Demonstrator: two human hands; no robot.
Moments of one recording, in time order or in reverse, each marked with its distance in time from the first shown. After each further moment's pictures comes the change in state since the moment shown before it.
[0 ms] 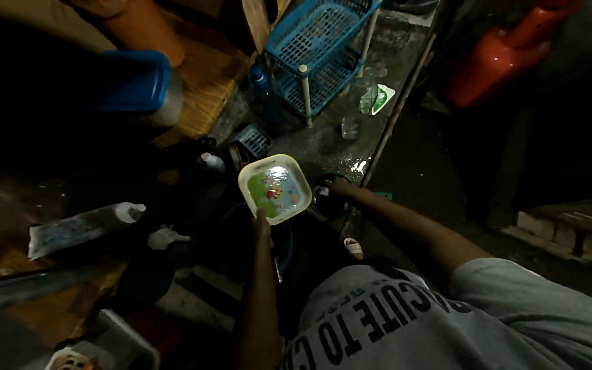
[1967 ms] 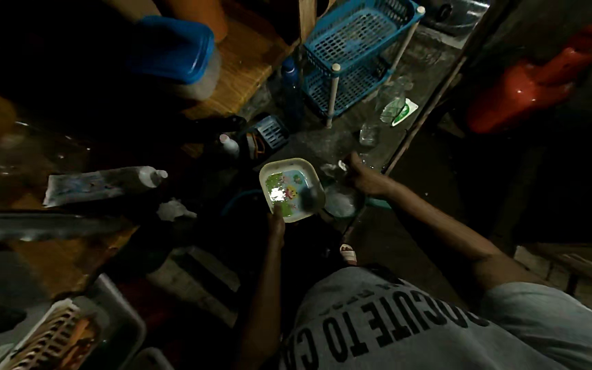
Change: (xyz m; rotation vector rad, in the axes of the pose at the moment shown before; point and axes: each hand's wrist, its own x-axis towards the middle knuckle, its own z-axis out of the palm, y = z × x) left_hand -0.015 -0.017 0.000 0.006 -0.050 -0.026; right_hand -0.069 -0.049 -0.070 0.391 0.061 -0.275
